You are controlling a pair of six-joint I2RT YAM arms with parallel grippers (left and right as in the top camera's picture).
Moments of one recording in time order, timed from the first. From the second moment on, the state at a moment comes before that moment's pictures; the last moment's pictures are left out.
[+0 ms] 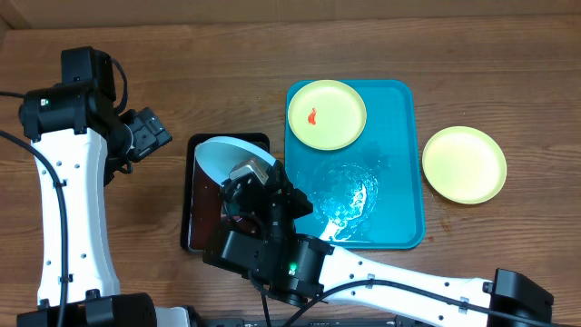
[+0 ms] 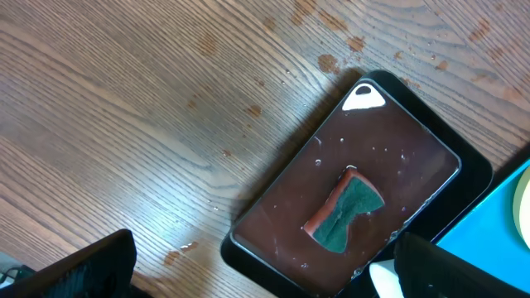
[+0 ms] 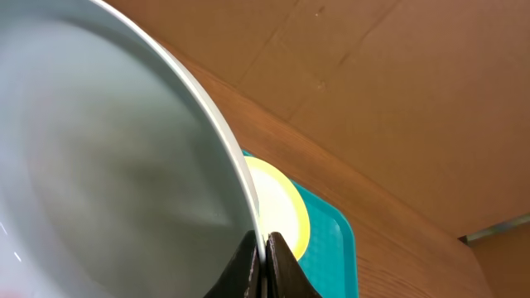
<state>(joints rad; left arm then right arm) 0.17 1.57 1.68 -1.47 -0.08 -0.51 1.28 1.66 1.32 -0.59 1.17 0.29</state>
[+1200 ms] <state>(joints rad) 0.17 1.57 1.68 -1.47 -0.08 -0.51 -0.24 1.57 1.40 -1.06 -0.07 0.56</state>
